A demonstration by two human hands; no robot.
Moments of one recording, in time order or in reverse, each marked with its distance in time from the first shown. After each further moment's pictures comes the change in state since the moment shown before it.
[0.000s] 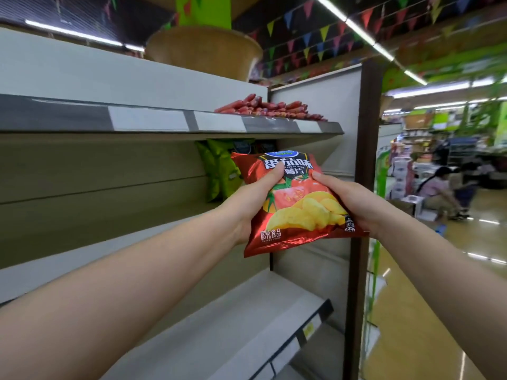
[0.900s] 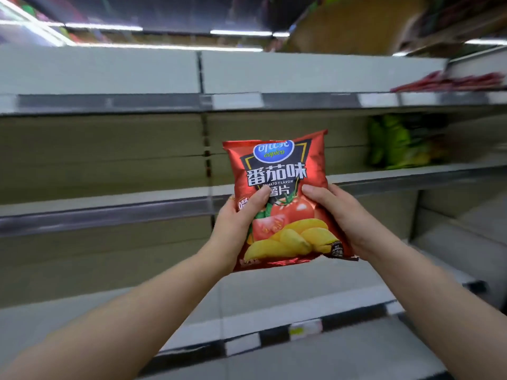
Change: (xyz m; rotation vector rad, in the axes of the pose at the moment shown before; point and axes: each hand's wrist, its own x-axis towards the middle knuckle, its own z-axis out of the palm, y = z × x) left_hand -0.361 -0.057 -0.193 -0.009 0.512 0.413; right_hand -0.249 0.012 0.288 0.220 -0.627 -0.181
